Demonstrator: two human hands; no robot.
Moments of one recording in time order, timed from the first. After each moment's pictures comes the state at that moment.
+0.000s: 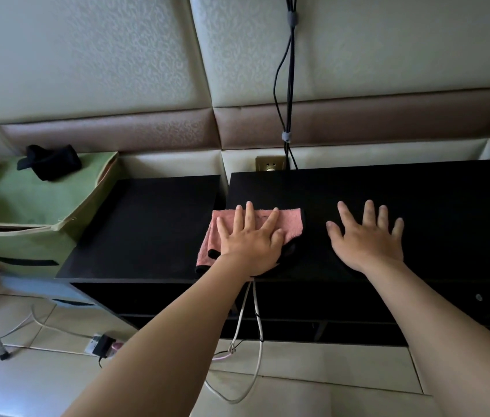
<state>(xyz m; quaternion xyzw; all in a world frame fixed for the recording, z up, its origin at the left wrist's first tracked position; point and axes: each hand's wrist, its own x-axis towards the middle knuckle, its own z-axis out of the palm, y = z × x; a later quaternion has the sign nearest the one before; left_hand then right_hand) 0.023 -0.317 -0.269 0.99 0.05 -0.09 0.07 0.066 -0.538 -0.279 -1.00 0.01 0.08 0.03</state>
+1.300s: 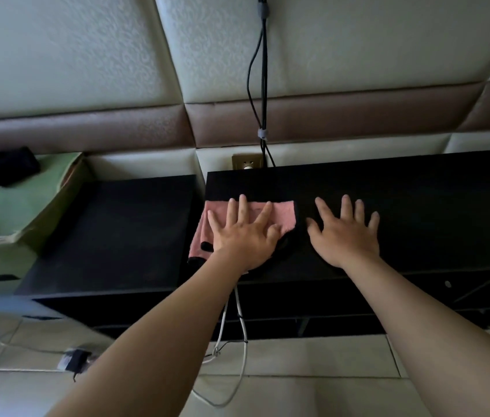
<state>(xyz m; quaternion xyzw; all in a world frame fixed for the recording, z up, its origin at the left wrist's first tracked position) 0.045 -0.336 -0.271 1.00 0.01 -0.08 0.06 0.075 -0.534 -0.280 -1.00 0.02 0.07 0.03</state>
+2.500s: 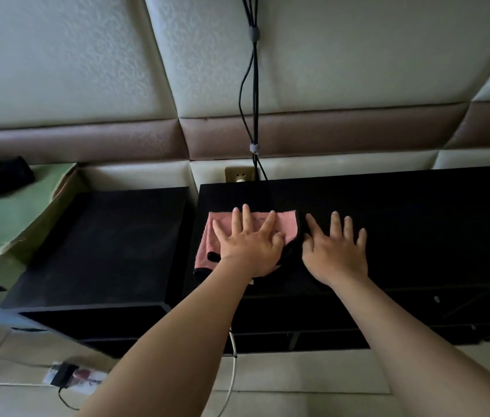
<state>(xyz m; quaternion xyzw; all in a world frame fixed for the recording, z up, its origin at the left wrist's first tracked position) 0.062 -0.368 -0.269 0.99 0.03 -0.09 0.07 0.068 -0.541 -0.281 -1.00 -0.01 0.06 0.07</state>
